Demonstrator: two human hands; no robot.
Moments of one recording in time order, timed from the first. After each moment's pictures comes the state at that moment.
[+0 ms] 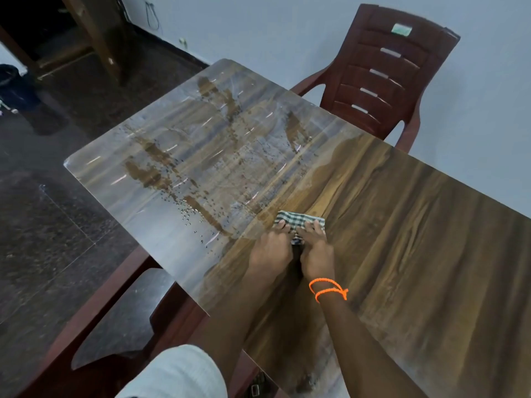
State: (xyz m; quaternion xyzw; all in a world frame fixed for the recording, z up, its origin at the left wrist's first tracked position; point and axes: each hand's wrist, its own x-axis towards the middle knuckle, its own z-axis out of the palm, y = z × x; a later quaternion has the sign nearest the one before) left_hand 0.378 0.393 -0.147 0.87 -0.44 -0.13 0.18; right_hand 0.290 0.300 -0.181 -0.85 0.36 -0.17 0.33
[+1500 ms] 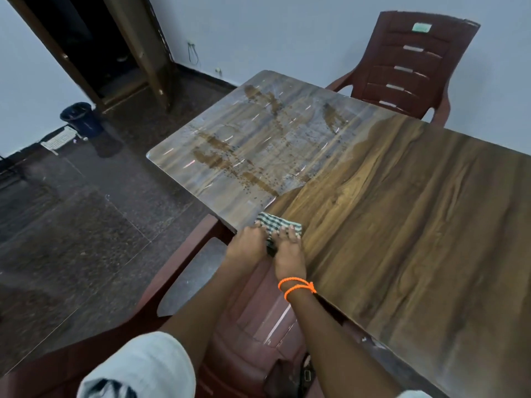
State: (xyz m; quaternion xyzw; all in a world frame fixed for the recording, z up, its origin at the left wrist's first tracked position) left_hand 0.406 0.614 -0.145 0.91 -0.40 -0.09 0.04; right_hand 0.319 0.536 -0.192 -0.90 0.30 -0.11 0.31
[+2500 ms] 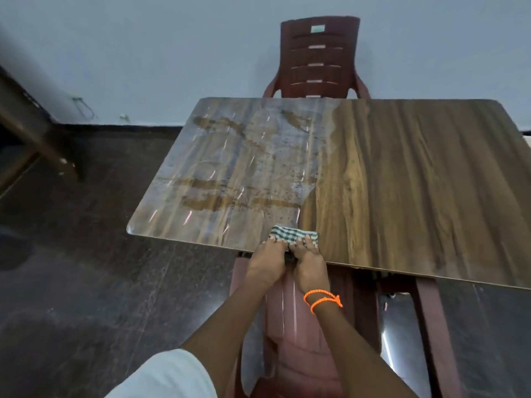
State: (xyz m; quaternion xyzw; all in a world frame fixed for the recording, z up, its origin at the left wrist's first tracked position) left_hand 0.538 0.664 -0.147 0.77 -0.62 -0.17 0.04; right_hand 0.421 0.632 -0.194 -0.78 0.51 -0.21 0.28
